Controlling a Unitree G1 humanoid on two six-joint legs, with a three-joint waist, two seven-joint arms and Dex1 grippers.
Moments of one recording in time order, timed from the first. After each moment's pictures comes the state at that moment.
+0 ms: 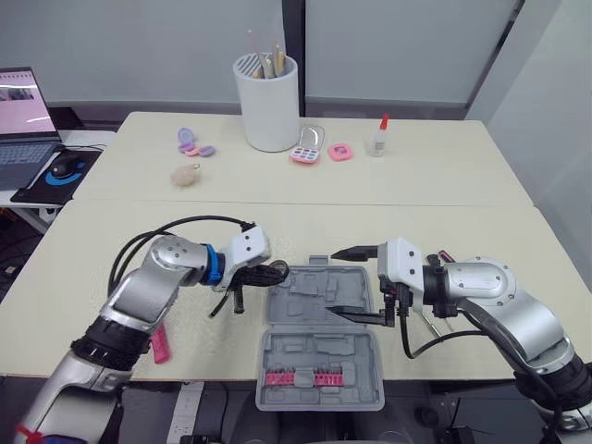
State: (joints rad) left arm -0.49 0.72 -0.30 -0.02 -0.14 0.46 -1.14; right arm -0.33 -0.66 0.25 -0.53 0.34 0.48 0.93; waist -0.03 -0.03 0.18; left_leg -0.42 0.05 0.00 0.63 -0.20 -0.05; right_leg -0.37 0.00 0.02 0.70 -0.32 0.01
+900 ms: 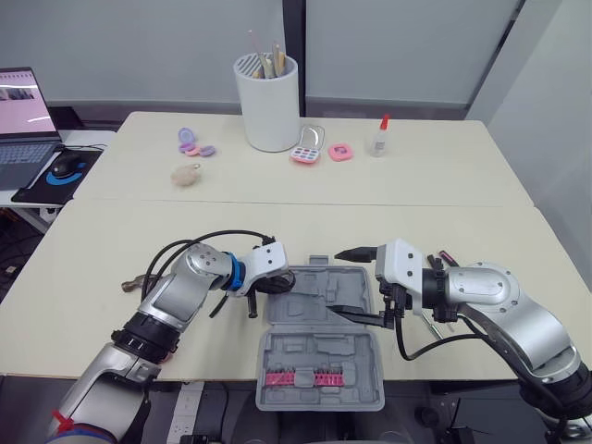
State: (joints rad) left arm -0.53 0.63 -0.39 0.14 0.01 0.38 -1.12; right arm -0.30 -0.66 0.25 -0.59 0.34 0.56 0.87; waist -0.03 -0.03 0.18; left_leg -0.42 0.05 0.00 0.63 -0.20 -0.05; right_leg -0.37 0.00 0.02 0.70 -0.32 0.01
